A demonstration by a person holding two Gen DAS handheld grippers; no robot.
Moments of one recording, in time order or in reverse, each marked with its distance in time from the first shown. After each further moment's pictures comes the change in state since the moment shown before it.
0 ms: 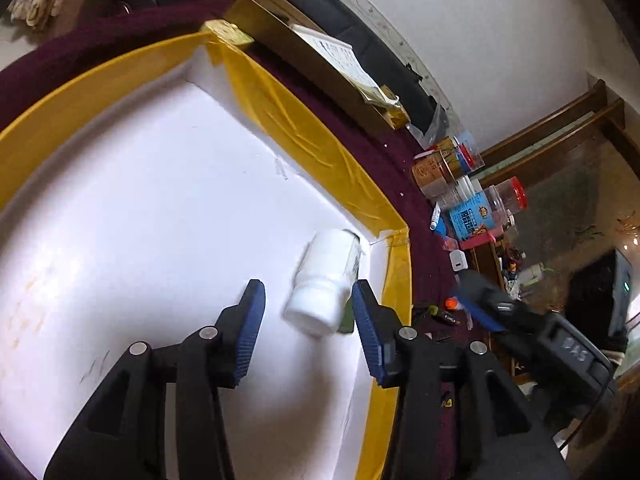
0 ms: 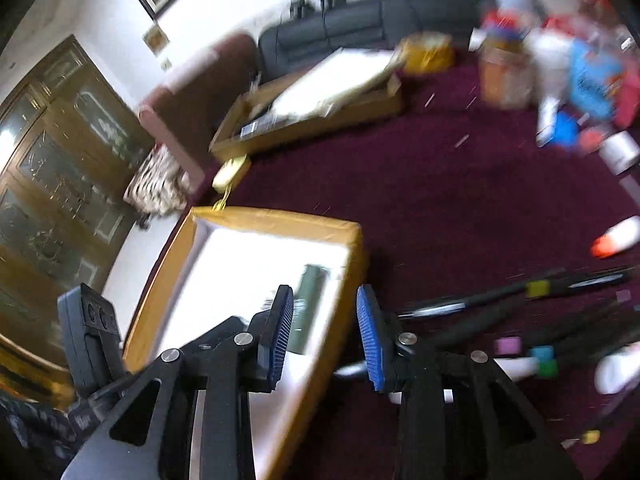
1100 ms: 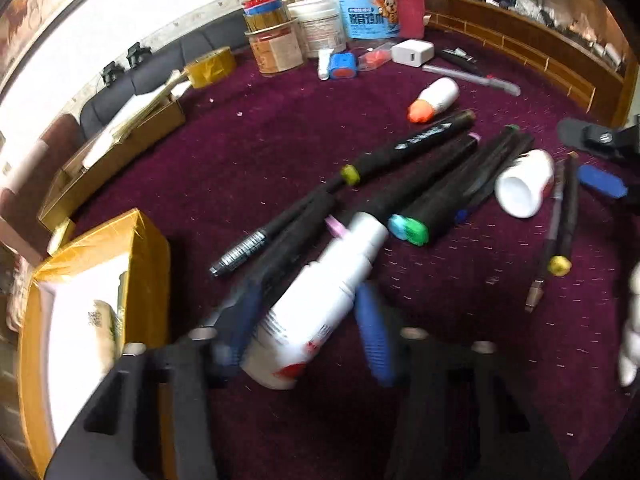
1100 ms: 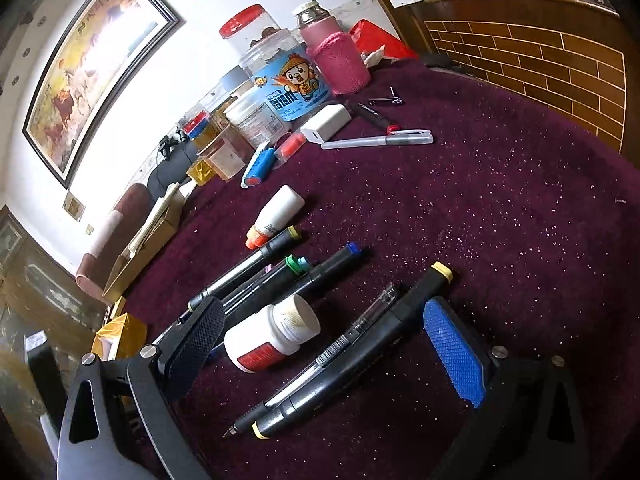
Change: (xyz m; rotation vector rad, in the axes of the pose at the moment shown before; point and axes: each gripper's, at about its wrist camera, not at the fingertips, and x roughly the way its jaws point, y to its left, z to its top) left arm 0.108 -0.199 -0.120 0.998 0.123 0.429; right arm -0.109 -0.263 -0.114 0.492 -0.327 -0.143
